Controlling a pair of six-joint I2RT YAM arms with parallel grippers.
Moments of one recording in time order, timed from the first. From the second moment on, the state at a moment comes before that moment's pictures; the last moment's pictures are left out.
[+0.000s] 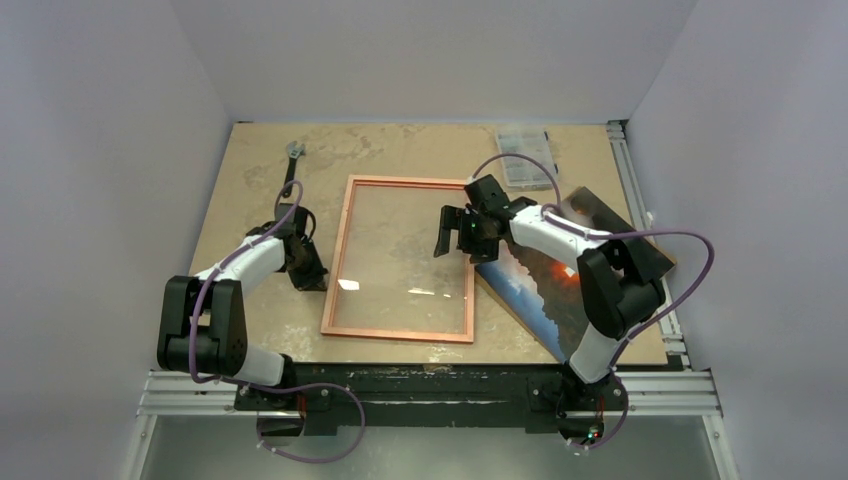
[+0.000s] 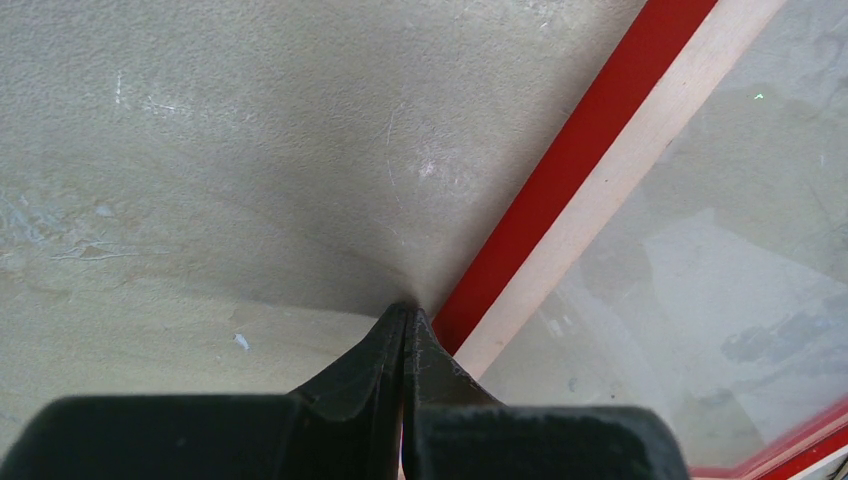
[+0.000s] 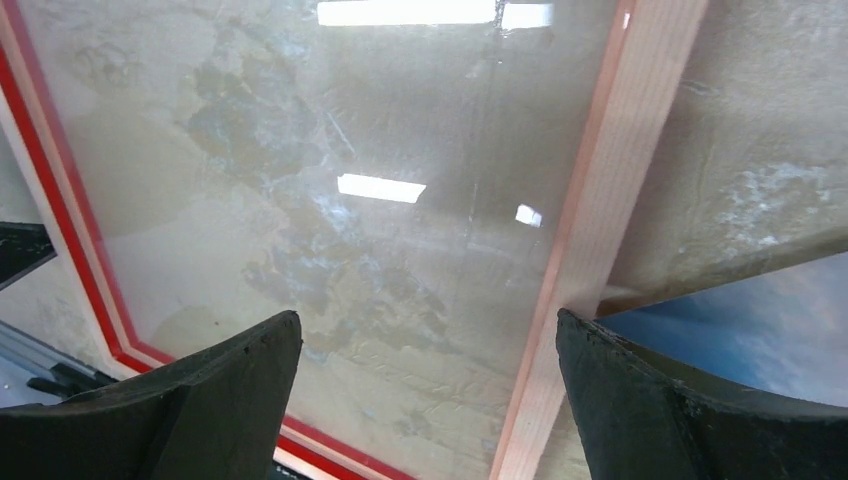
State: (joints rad) left arm -0.08 1.45 0.77 -0.62 0.08 -0.54; right arm 0.54 1.73 1.15 -0.46 -0.19 0.63
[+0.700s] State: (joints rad) left arm -0.08 1.34 0.77 -0.62 0.12 -0.53; right arm 0.37 1.71 1.11 -0.47 -0.23 0.60
